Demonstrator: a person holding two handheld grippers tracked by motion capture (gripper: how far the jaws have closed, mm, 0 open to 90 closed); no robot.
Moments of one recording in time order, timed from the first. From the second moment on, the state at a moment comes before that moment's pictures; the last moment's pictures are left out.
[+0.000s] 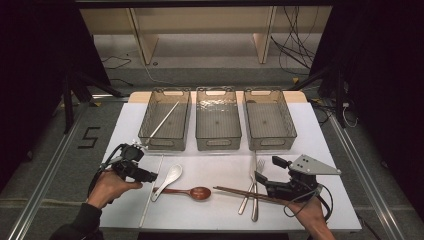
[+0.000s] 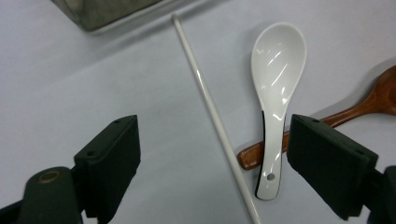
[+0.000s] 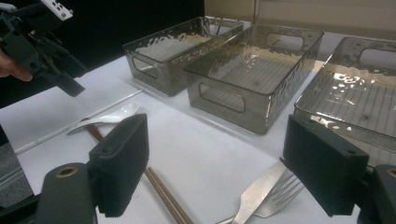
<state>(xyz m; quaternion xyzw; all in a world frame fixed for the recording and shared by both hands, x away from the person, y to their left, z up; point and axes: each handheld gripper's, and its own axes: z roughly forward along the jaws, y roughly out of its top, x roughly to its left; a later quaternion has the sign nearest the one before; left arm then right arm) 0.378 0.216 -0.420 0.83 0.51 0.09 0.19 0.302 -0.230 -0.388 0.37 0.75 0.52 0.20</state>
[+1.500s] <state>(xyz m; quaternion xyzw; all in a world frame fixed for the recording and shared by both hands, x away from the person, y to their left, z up) 0.357 0.214 -0.461 0.86 0.50 0.03 0.10 0.302 -0.230 -0.388 0.37 0.75 0.51 0.20</state>
